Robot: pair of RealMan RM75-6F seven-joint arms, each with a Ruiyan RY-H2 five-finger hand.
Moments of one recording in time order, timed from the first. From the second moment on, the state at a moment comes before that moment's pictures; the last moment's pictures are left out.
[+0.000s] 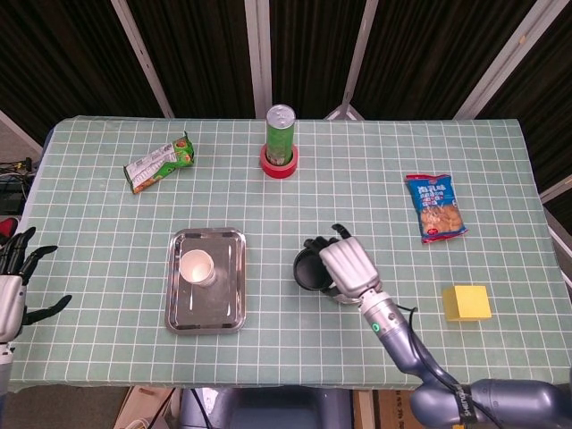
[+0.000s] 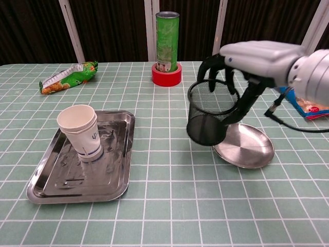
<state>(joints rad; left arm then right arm) -0.12 -1.20 -0.07 -1.58 1.47 1.59 -0.04 0.75 -1.39 0.17 -1.88 -1.04 1.13 -0.63</state>
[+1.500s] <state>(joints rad) -0.10 -1.21 -0.08 -1.59 1.50 1.60 0.02 0.64 -1.25 0.11 -1.80 -1.05 1.08 -0.42</state>
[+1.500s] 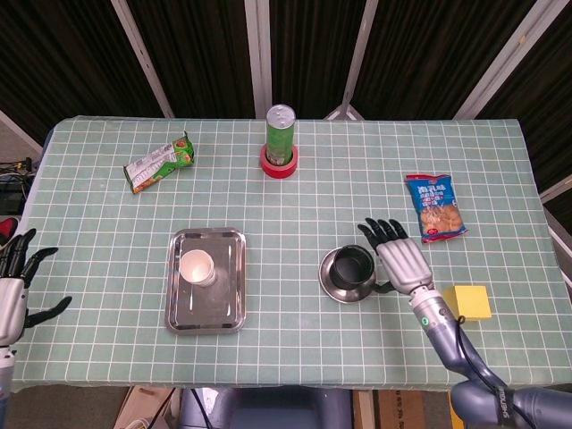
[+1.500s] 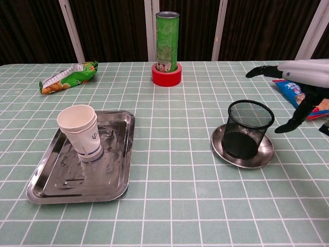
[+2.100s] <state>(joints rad) -0.07 -1.16 -0.02 -1.71 1.52 1.56 0.13 0.22 -1.16 -0.07 -1.71 -1.42 1.57 -0.26</state>
